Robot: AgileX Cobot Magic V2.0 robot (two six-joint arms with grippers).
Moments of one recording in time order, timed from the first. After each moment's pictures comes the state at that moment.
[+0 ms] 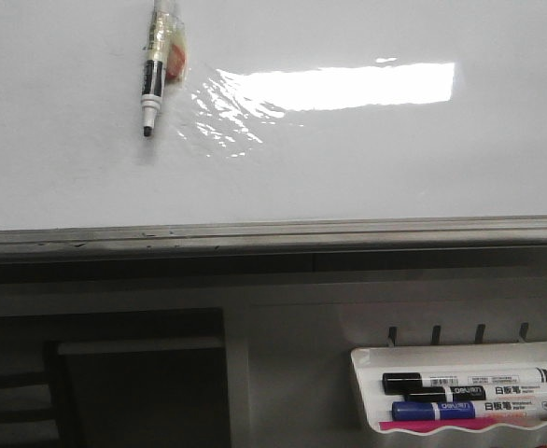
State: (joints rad) left arm -0.13 0.51 -0.54 -0.58 0.51 0.26; right arm 0.01 0.55 -0.50 0.43 0.59 -0.14
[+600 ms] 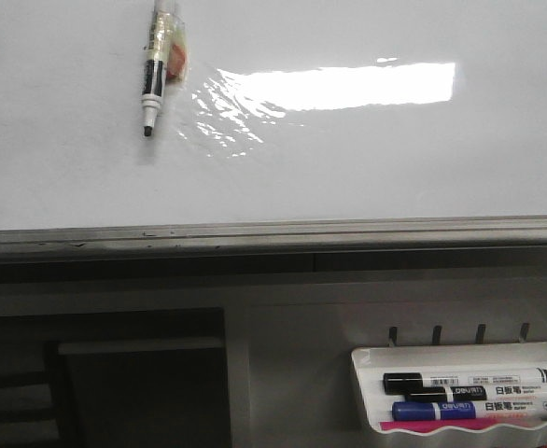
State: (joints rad) left arm -0.42 0.87 -0.55 -0.81 0.21 0.54; right arm 0.01 0.55 -0.50 0.43 0.58 -0.15
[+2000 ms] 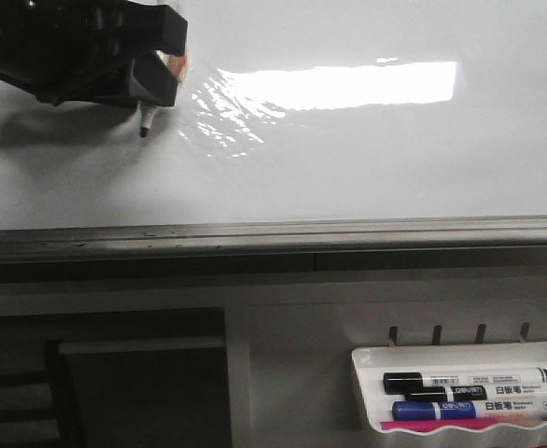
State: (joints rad) left arm -0.58 1.43 -0.82 -0.78 -0.09 0.55; right arm 0.01 0.55 -0.50 0.43 0.58 -0.15
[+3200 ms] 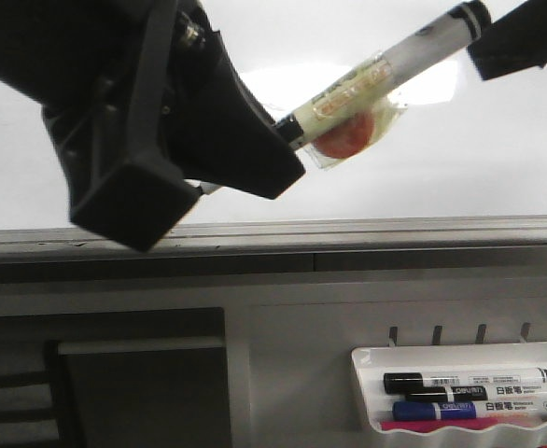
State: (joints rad) left arm -0.96 1.28 -0.82 -0.15 0.28 0.55; right arm 0.06 1.12 -0.84 1.08 1.08 -0.82
